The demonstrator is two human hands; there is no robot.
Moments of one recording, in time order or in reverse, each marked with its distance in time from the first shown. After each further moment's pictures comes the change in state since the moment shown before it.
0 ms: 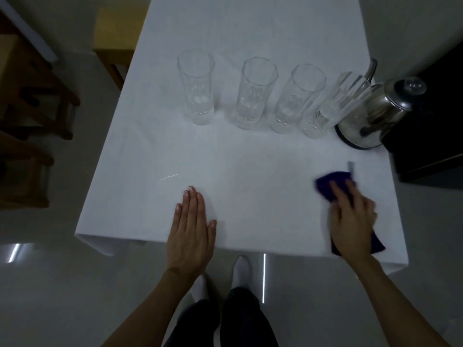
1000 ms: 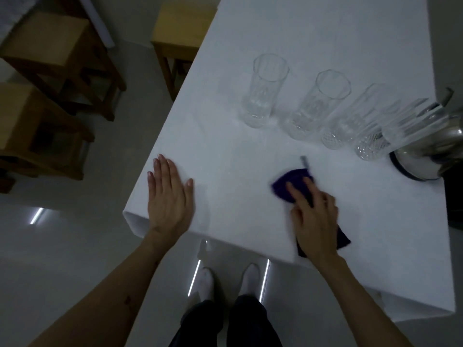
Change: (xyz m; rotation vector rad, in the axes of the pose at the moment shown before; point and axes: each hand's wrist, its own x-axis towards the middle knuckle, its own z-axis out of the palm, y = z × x) left_hand 0.037 -0.113 -0.032 -0.030 0.095 -0.408; right_hand 0.003 -0.148 0.033 0.093 -0.076 -0.370
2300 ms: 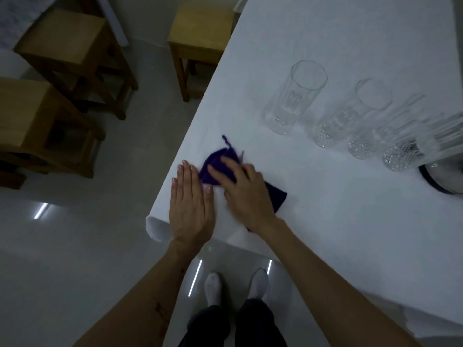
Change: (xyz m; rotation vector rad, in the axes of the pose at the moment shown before) left_hand -0.002 -0.006 -0.002 -0.161 0.014 -0.013; right_hand 0.077 -0.162 0.050 0.102 -0.166 -0.424
